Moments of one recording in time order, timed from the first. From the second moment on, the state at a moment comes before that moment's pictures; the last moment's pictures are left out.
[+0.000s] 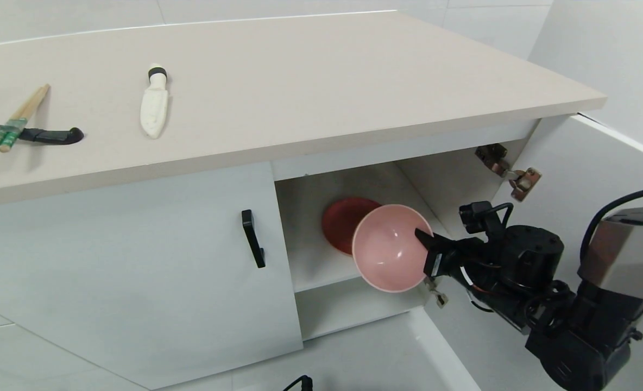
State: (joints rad) left arm 0.00 0.00 0.00 -0.07 -0.04 0.06; right arm 0.44 2.15 -0.44 -1.57 -0.02 0.16
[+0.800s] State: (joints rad) left arm 0.00 0.00 0.00 0.00 -0.06 0.02; right arm 0.42 2.33 -0.69 -1.57 0.03 0.11
